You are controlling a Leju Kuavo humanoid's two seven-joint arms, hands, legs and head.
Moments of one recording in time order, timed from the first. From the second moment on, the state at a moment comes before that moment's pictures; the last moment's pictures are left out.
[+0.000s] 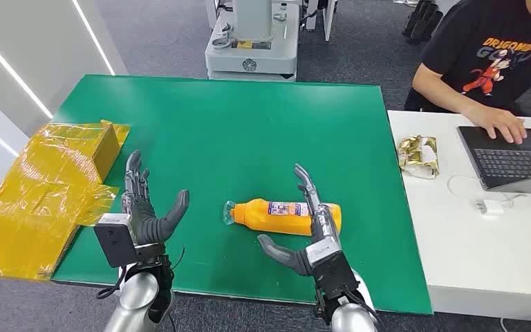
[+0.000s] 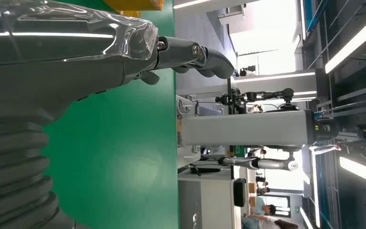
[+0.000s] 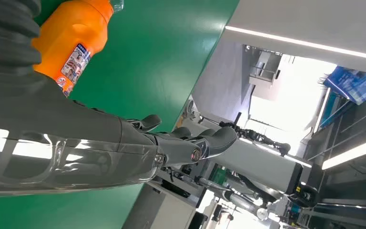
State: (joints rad) left arm -0.07 -0.12 -0.30 -1.52 0.00 0.43 -0.51; right arm -0.17 -0.01 0.54 -1.45 0.21 -0.26 -0.29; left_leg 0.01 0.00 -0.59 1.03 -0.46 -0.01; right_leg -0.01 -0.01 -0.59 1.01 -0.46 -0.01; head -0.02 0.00
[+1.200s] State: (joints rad) left arm -0.04 -0.11 -0.30 -1.52 0.01 0.42 -0.48; right arm -0.91 -0.19 0.74 -0.90 0.45 0.46 -0.13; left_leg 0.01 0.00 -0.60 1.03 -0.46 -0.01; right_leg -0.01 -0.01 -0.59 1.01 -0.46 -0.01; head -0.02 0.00
